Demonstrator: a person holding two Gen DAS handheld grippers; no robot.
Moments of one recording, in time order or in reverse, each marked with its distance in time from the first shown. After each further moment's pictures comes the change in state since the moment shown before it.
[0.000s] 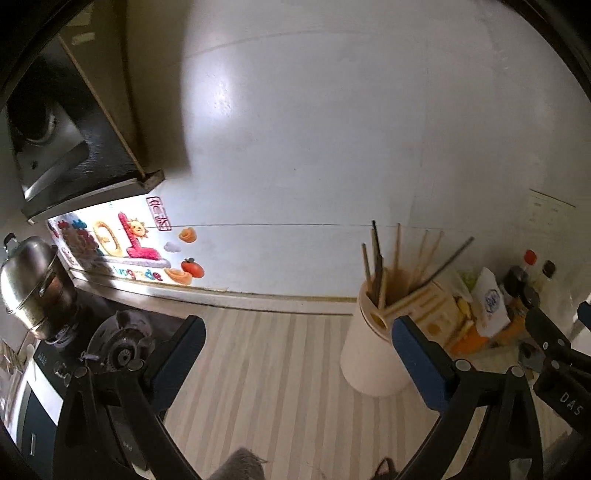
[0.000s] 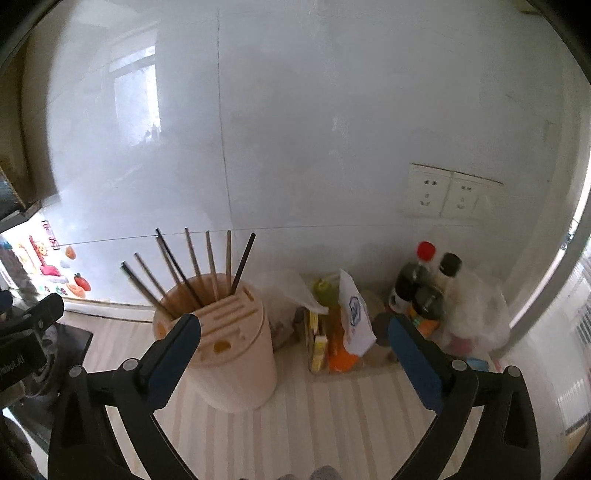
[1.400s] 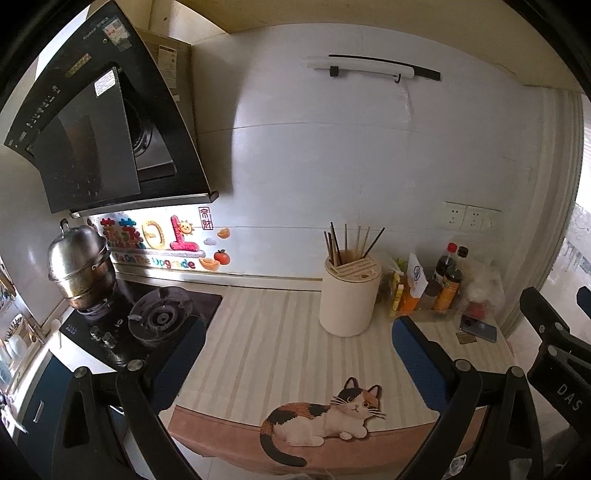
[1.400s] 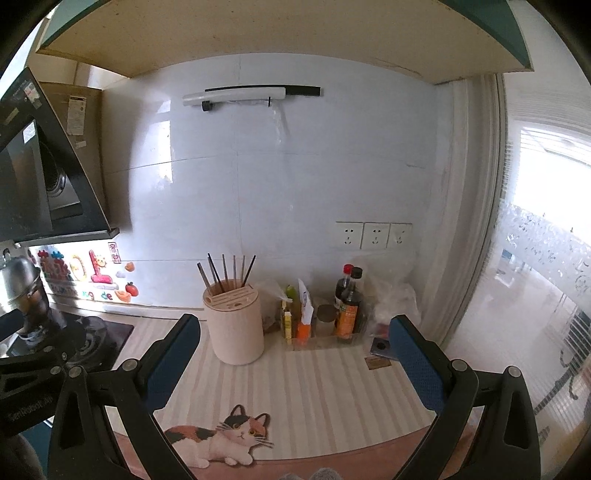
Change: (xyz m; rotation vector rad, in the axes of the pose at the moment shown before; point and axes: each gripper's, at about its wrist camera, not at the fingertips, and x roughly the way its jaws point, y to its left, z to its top) left arm -0.243 0.001 -0.106 -0.023 -0.131 -0.037; right arm -0.329 -0.056 -0.090 -0.009 -0.223 -0.007
